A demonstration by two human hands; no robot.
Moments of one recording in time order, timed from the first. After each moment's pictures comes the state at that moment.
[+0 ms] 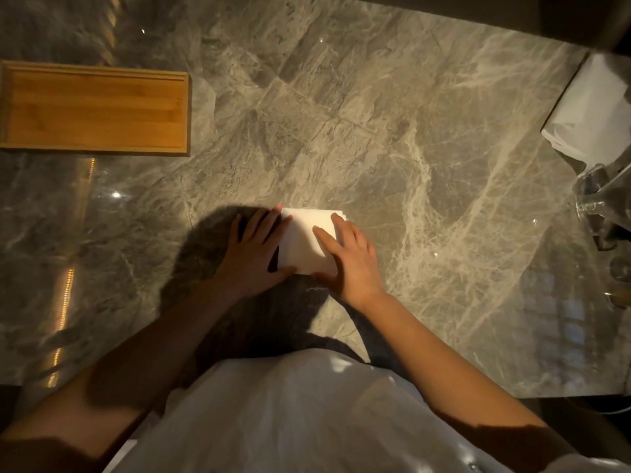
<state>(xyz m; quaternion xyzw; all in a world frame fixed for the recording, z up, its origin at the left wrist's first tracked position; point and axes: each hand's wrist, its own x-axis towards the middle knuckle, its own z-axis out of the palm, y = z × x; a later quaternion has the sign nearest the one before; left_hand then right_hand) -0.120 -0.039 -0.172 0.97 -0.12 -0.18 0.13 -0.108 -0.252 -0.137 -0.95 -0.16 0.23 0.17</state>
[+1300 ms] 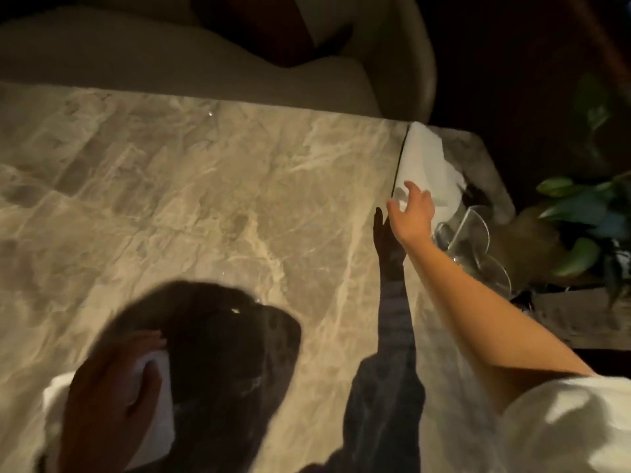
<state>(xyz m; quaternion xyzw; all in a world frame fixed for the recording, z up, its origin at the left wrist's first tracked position) -0.057 -0.143 -0.154 0.89 -0.04 0.03 0.44 0.136 -0.568 -0.142 -0.94 0.25 -0.02 0.22</state>
